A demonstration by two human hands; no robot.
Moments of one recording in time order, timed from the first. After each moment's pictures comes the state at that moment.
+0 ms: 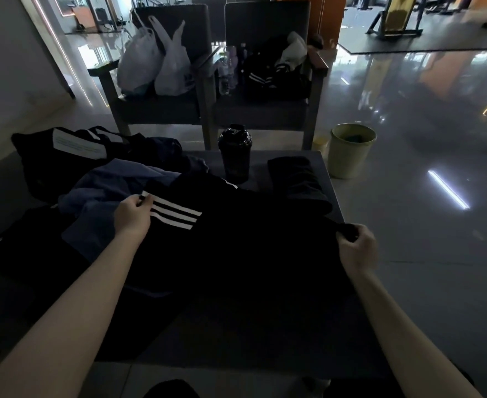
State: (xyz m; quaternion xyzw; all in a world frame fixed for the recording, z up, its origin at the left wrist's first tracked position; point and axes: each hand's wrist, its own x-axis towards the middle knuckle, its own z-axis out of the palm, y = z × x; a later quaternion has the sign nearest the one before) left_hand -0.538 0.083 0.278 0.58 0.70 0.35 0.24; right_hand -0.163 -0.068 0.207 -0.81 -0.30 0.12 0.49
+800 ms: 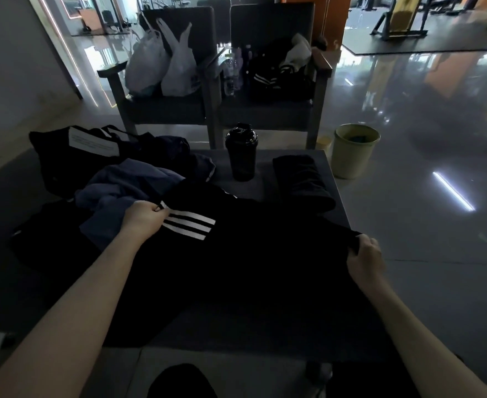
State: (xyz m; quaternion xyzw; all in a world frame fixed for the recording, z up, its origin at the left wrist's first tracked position) left_hand -0.547 0.060 0.294 0.64 0.72 0.16 0.23; right_hand -0.162 -0.100 0.193 -0.85 -0.41 0.09 0.33
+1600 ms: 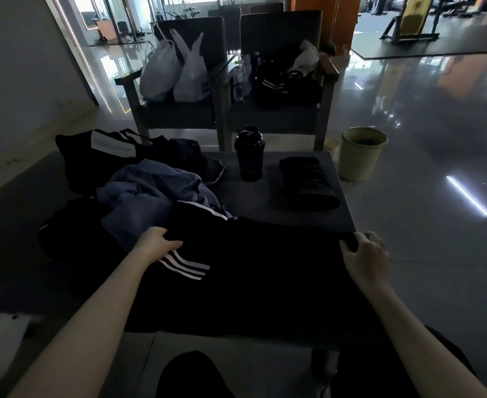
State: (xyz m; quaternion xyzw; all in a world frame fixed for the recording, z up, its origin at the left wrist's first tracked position) left_hand -0.570 0.011 0.278 0.63 0.69 0.09 0.34; right_hand -0.181 -0.116 0.209 -0.85 -0.44 0.01 0.31
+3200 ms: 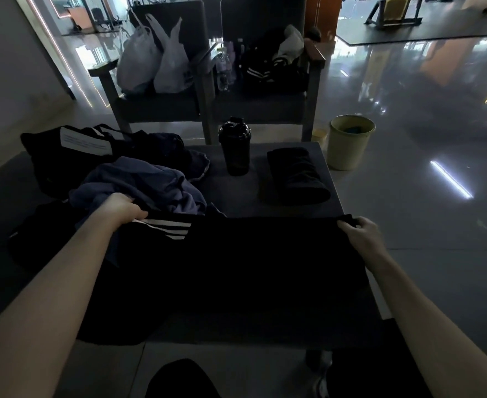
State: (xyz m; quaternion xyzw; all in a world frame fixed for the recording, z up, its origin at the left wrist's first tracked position) left_hand -0.569 0.075 0.316 0.59 0.76 0.10 0.25; right_hand -0.148 -0.089 0.220 -0.81 -0.31 0.26 0.43
